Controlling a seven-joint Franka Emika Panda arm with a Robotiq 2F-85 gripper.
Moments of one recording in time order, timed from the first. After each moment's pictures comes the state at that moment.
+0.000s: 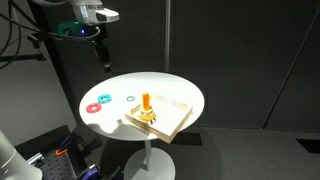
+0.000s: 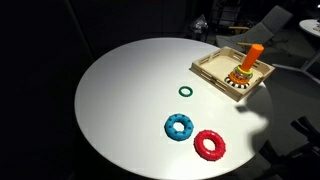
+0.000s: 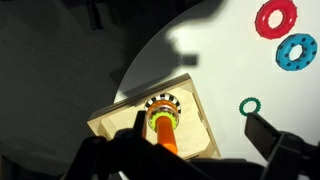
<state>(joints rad) -0.03 -0.61 0.08 -2.58 0.09 2.04 0.23</state>
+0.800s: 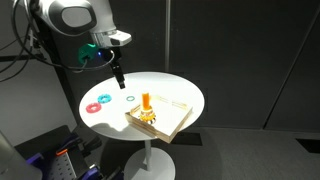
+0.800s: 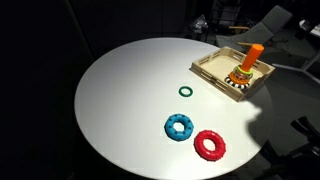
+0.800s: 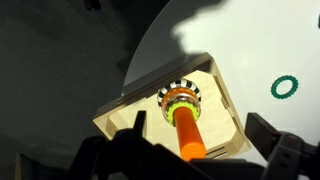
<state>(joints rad) -0.08 -0.44 0.08 -2.66 0.05 2.36 0.30</state>
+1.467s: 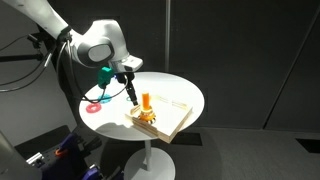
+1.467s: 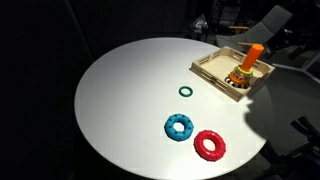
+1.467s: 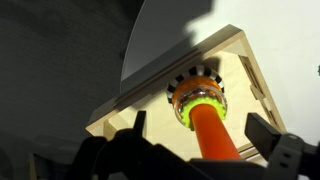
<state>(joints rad) -0.11 -0.12 0.08 -2.67 -0.07 2.73 0.45</state>
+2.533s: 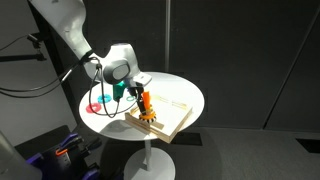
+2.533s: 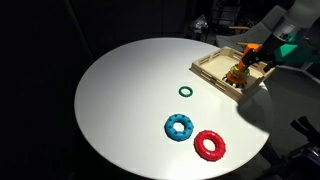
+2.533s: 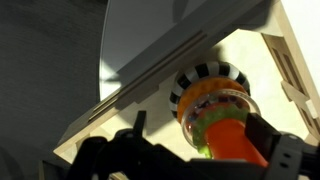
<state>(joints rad) 0.06 0.22 -0.09 -2.51 -0.22 2.90 0.67</state>
